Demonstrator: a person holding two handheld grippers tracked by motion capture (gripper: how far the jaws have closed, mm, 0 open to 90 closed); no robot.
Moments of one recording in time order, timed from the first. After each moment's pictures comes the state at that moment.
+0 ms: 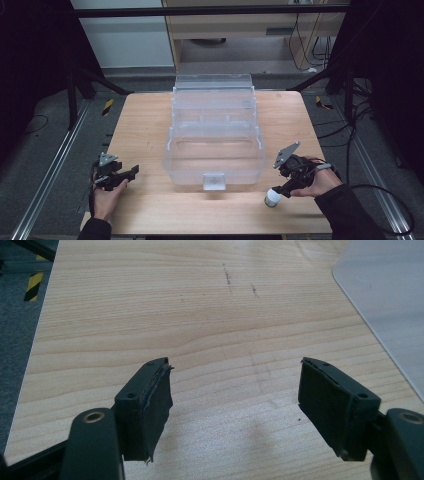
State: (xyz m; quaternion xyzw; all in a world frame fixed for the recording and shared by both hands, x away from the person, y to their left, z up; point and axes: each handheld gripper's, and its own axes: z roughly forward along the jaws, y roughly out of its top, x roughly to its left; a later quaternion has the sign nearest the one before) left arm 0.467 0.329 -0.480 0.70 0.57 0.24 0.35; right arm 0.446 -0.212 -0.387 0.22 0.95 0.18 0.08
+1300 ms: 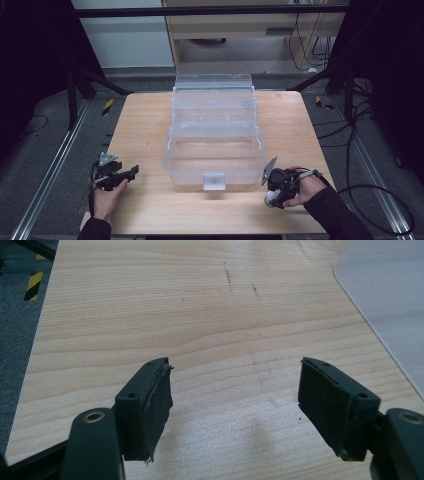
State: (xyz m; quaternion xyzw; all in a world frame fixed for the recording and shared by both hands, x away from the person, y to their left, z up) left arm 0.467 0.330 -0.479 0.71 0.57 0.24 0.35; right arm 0.443 -0.186 -0.429 0.16 0.98 0.09 0.03
